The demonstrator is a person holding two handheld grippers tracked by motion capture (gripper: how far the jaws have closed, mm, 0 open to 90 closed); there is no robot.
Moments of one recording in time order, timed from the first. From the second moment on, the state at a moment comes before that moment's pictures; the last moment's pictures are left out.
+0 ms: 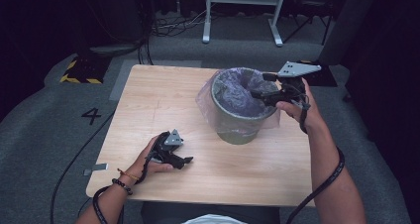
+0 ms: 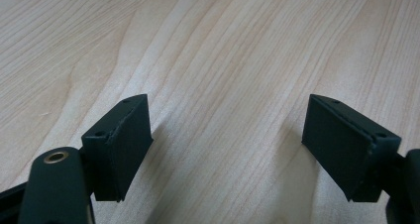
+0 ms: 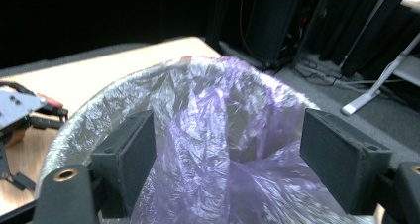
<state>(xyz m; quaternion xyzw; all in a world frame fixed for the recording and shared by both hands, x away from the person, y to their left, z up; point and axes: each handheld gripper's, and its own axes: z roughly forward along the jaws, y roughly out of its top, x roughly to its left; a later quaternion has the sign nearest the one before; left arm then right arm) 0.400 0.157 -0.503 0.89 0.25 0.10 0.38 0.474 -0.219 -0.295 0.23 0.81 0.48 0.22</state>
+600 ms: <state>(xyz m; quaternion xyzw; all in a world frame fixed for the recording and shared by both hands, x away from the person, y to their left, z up) 0.402 0.157 -0.503 0.89 0.24 0.10 0.38 0.491 -0.185 -0.307 0.23 0.87 0.39 0.17</state>
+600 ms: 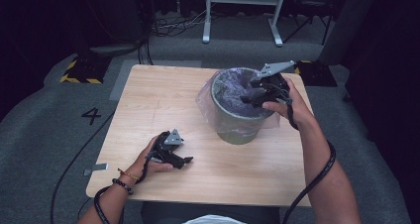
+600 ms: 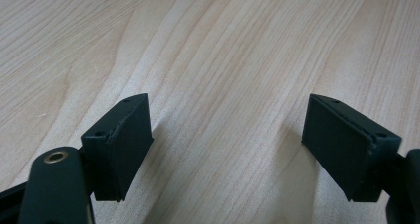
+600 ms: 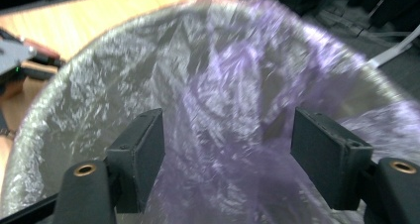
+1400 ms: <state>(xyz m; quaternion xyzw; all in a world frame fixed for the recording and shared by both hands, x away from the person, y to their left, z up) 0.402 0.157 -0.503 0.89 0.24 0.10 0.38 0.506 -0.170 -0.323 0.26 0.92 0.28 0.11</state>
